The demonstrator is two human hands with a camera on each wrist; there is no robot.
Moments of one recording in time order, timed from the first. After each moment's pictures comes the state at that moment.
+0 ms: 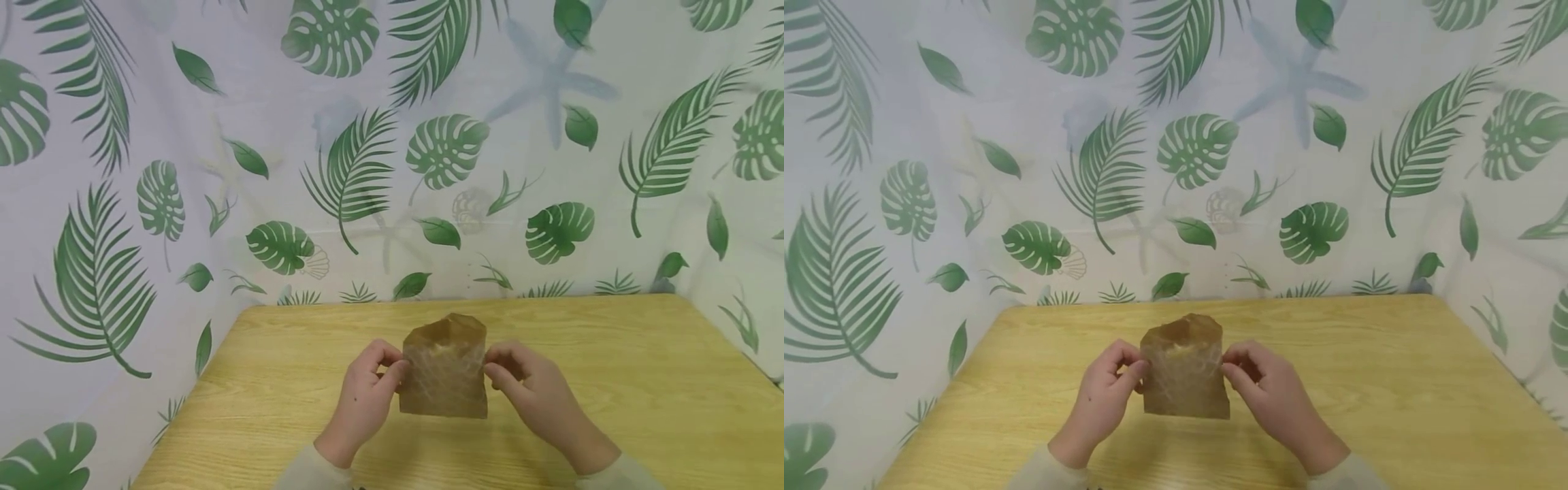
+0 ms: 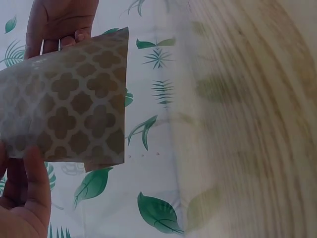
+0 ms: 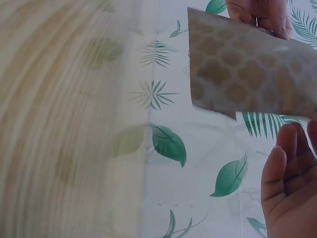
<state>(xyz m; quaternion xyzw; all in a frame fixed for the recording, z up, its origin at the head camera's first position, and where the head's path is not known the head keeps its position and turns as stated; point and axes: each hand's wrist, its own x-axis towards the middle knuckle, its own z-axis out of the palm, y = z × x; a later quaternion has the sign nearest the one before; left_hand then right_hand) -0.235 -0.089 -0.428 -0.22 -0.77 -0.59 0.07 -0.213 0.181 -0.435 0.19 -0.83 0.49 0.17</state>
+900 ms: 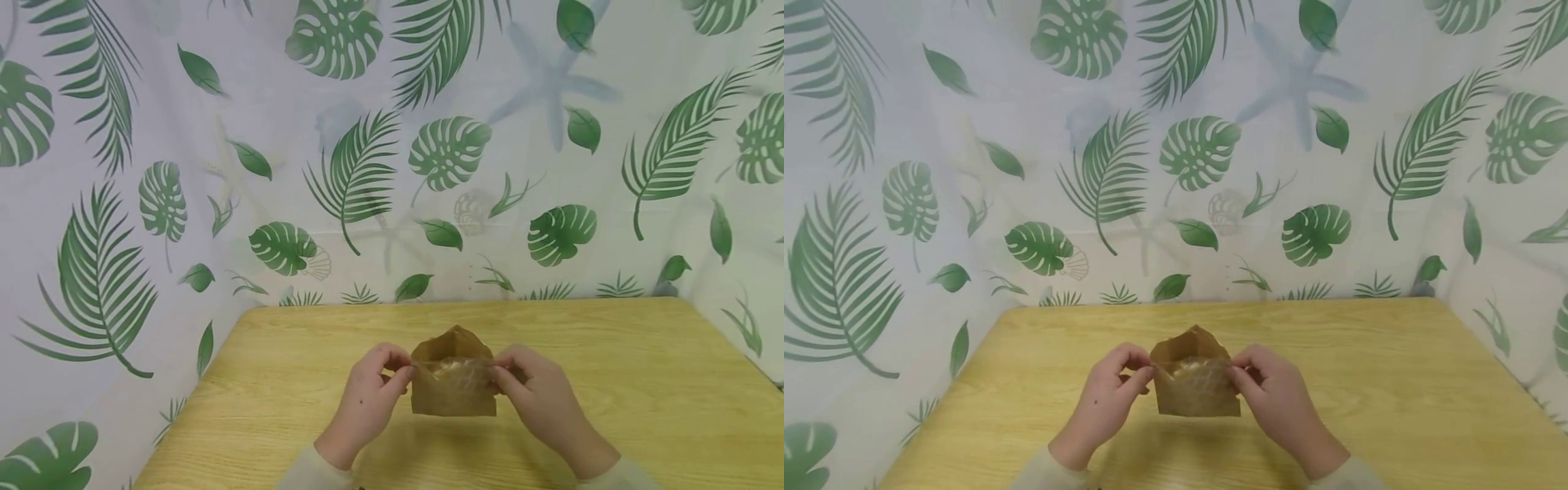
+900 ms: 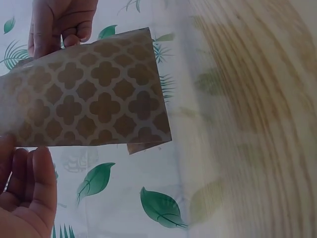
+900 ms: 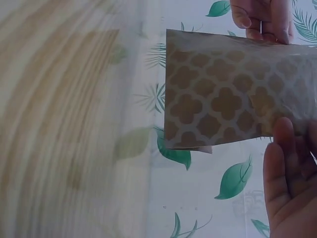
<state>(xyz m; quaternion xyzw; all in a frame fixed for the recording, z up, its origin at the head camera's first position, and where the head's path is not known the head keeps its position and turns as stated) -0.235 -0.089 -0.425 -0.22 -0.81 -0.53 0.06 -0.214 0.177 -0.437 0.18 -0.82 0.51 0.17</state>
